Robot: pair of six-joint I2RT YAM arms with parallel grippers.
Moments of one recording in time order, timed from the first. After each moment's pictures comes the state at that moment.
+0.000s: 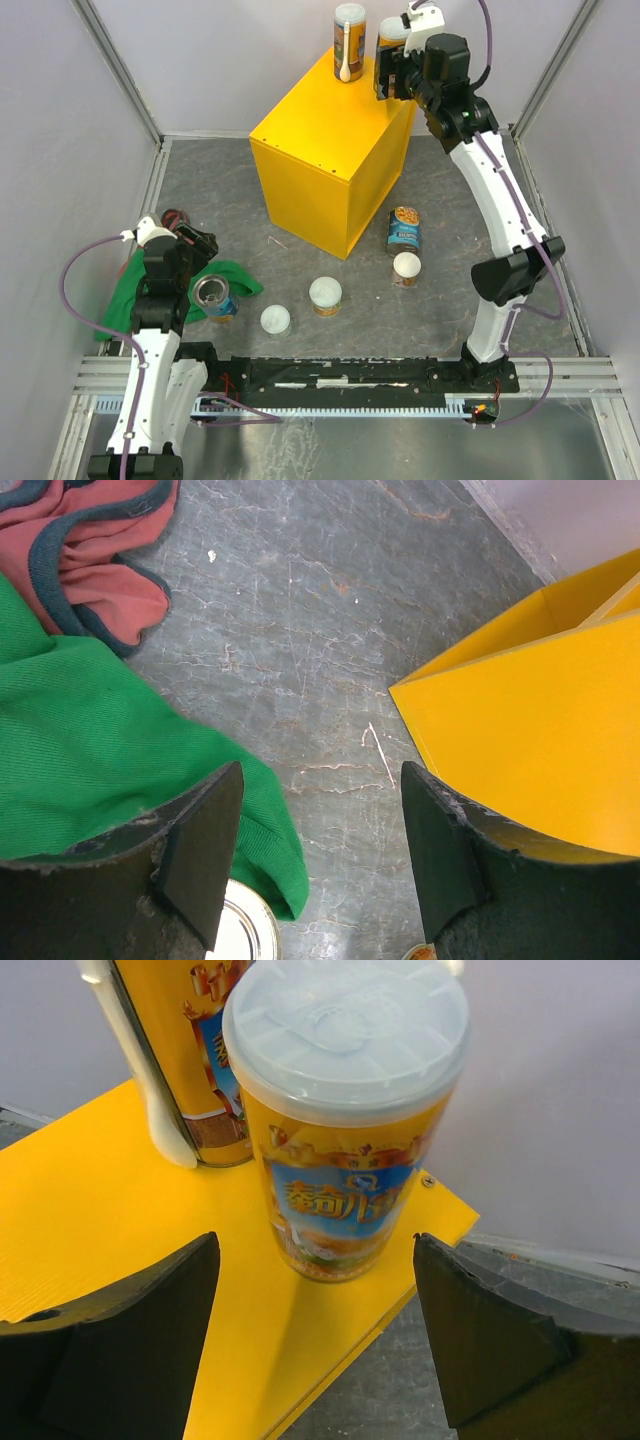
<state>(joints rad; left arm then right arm) 0.04 0.59 0.58 -0.43 -0.12 -0.66 0.37 1.90 2.27 -0.52 0.11 -0.02</state>
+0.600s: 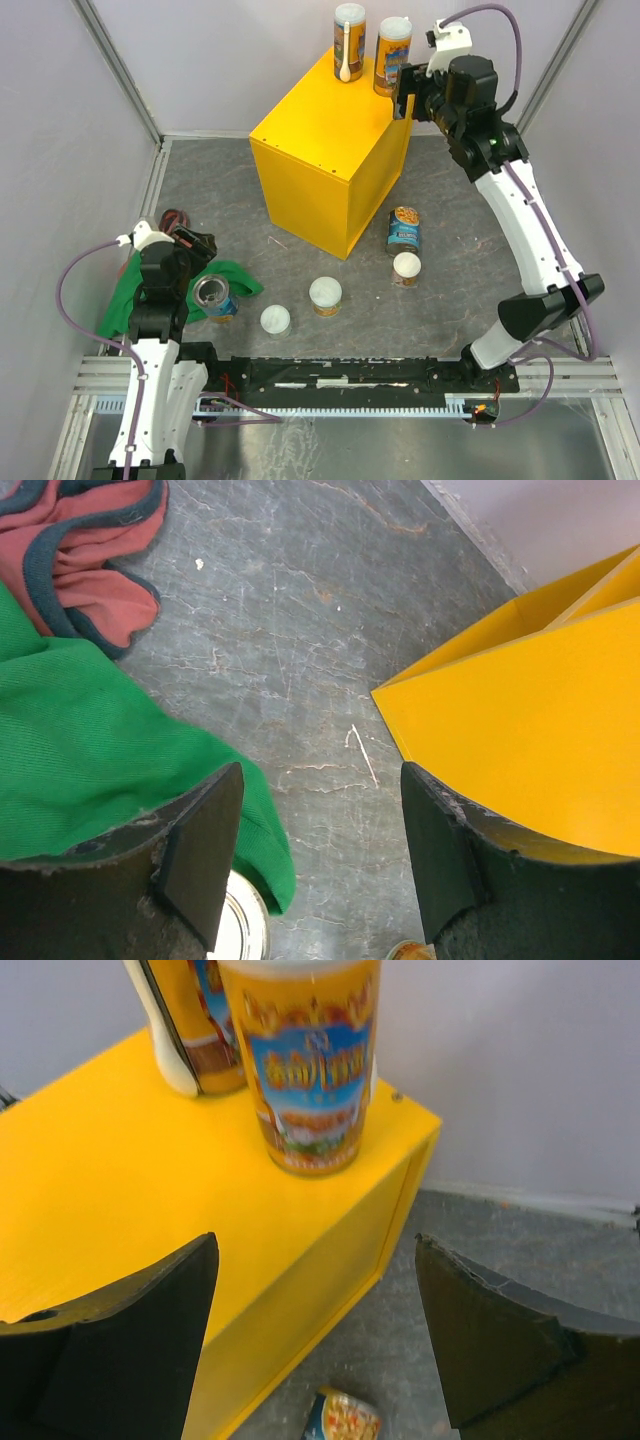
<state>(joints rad) 0.04 0.53 0.58 -0.45 -0.12 -0.67 0.37 1.63 2.01 -0.51 0.14 0.03</state>
